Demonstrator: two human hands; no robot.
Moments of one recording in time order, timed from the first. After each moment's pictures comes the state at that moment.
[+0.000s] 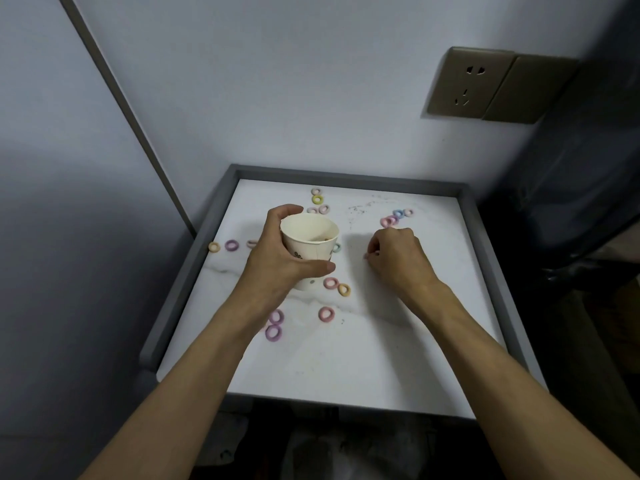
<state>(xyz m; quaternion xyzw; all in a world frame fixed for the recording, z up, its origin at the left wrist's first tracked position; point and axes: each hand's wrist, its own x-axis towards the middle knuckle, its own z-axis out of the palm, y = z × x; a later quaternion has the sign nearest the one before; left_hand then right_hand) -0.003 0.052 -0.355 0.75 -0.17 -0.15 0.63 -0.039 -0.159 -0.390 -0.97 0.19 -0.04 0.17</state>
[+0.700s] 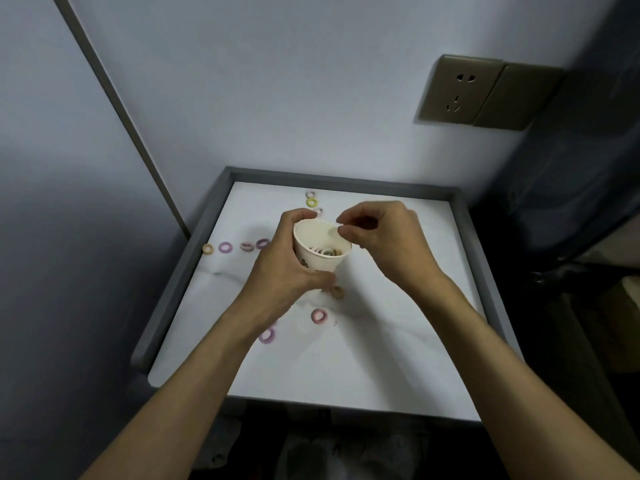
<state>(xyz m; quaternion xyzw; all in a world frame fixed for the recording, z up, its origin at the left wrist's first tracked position) -0.012 0.041 -0.354 0.77 -0.22 -0.15 0.58 -0.059 -0.127 -0.312 -0.87 0.13 -0.14 0.46</state>
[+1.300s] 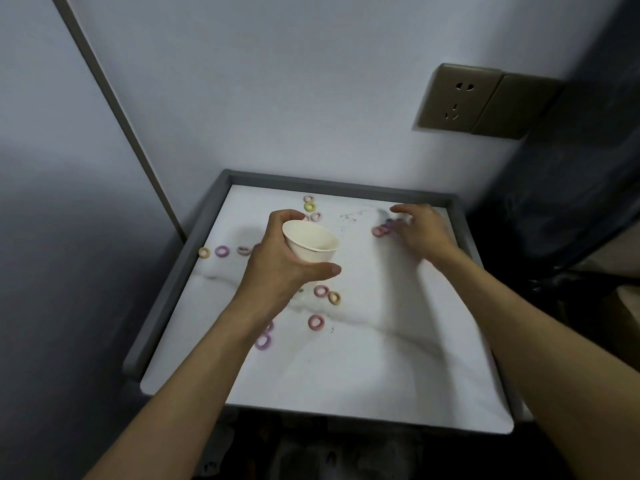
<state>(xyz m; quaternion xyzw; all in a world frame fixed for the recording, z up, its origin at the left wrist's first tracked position) -0.006 0.036 -0.346 0.78 -0.15 -0.12 0.60 -0.012 -0.239 -0.374 -0.92 0.26 -0.08 0.29</state>
